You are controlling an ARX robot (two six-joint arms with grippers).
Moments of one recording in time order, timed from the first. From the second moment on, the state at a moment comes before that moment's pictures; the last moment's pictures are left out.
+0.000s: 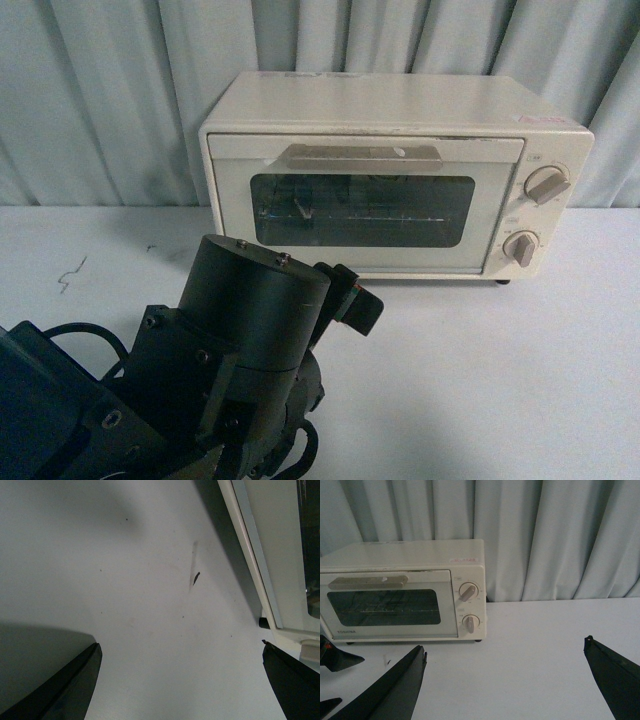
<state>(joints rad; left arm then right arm) -0.62 2.16 0.82 0.71 -0.18 -1.35 0.00 0.00 0.01 0.00 0.00 0.00</state>
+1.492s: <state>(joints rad) -0.53 2.13 0.80 0.67 -0.20 -1.36 0.26 0.29 0.16 -0.34 0.48 0.33</state>
